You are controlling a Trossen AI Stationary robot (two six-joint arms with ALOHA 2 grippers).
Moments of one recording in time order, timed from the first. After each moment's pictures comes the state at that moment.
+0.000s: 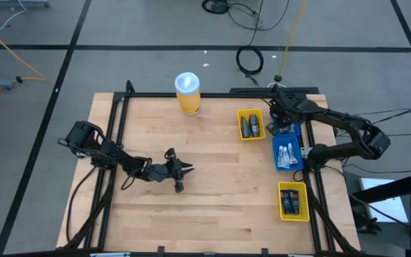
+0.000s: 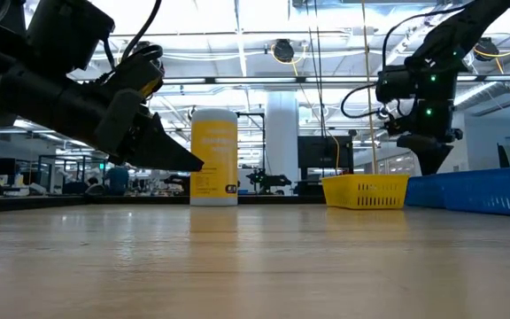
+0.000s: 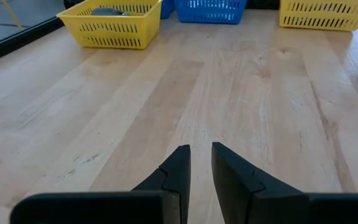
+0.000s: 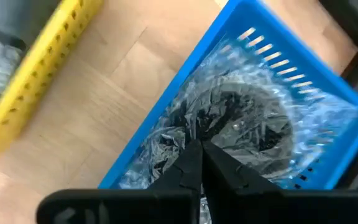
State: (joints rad) left arm -0.31 1.72 0.42 0.89 -0.52 -0.21; right arm -0.83 1.25 0.70 -0.72 0.21 0.03
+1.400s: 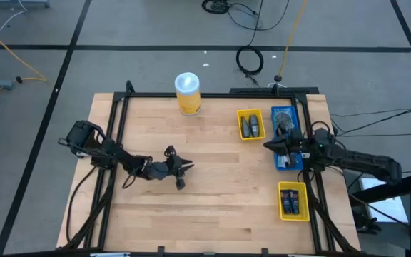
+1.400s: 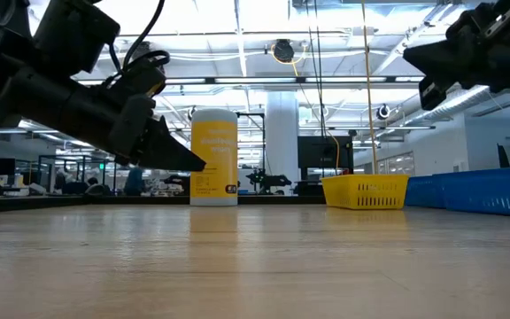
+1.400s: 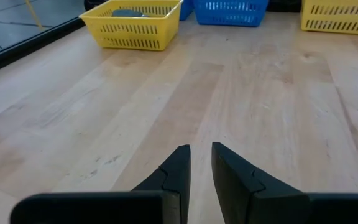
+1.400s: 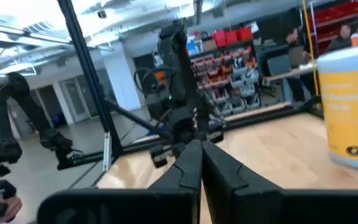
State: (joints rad) left arm -0.28 1.72 0.42 0.89 -0.56 -0.22; right arm -0.30 0.20 0.02 0.36 -0.36 0.33
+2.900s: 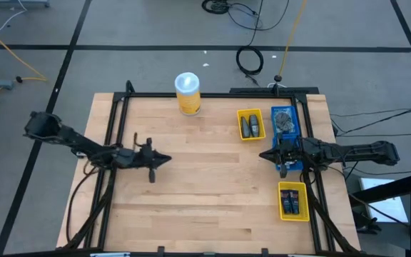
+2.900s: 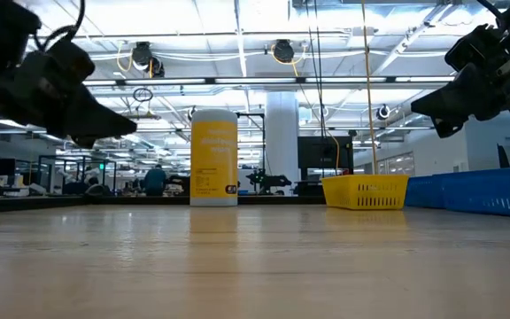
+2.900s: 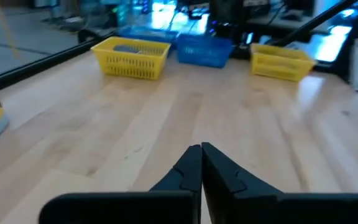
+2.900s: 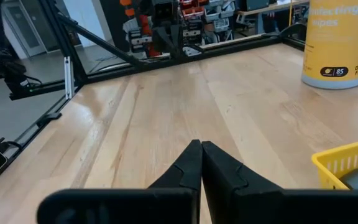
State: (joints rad) left arm -0.26 1.08 0.03 0.84 -0.39 -0.20; right arm 0.02 0.20 0.01 0.02 0.02 0.22
